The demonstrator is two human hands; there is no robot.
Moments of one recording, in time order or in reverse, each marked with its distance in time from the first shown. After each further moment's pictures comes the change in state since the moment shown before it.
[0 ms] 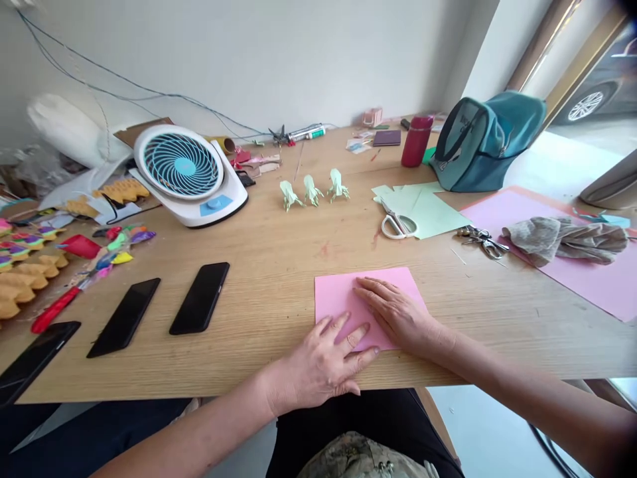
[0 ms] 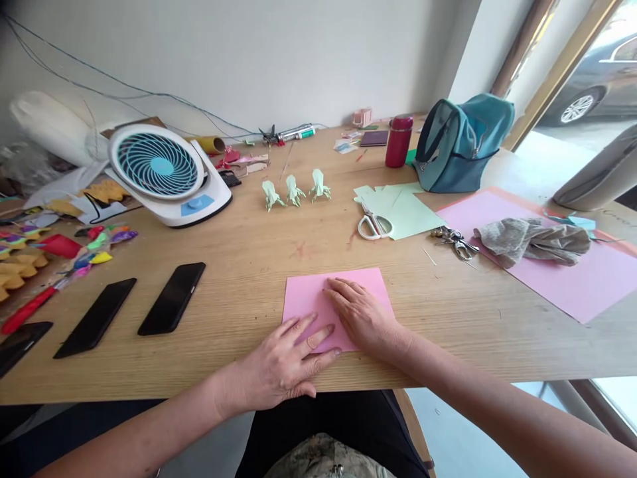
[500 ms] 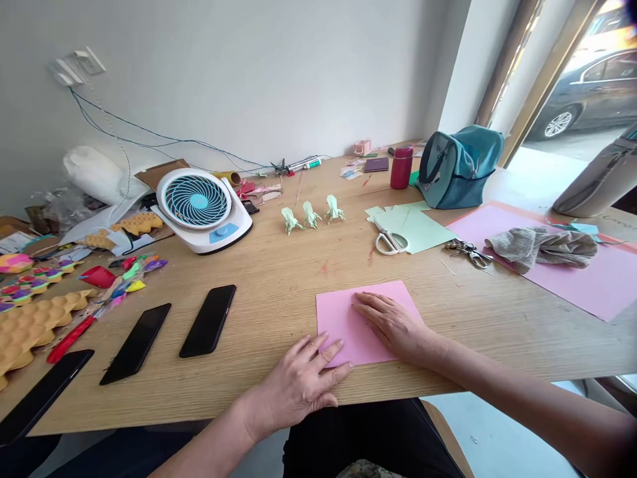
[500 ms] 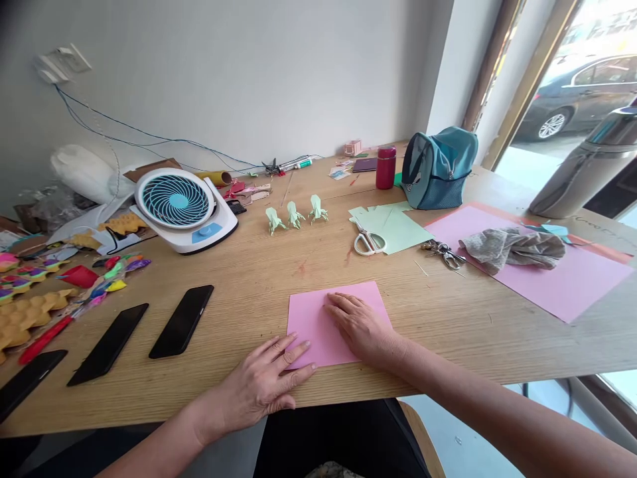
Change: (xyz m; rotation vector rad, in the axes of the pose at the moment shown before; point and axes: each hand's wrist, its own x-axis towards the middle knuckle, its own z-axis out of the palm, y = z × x) left_hand -0.036 -0.011 -0.001 0.117 0.050 -0.014; right_hand 0.001 0.000 0.005 -0.018 0.037 0.003
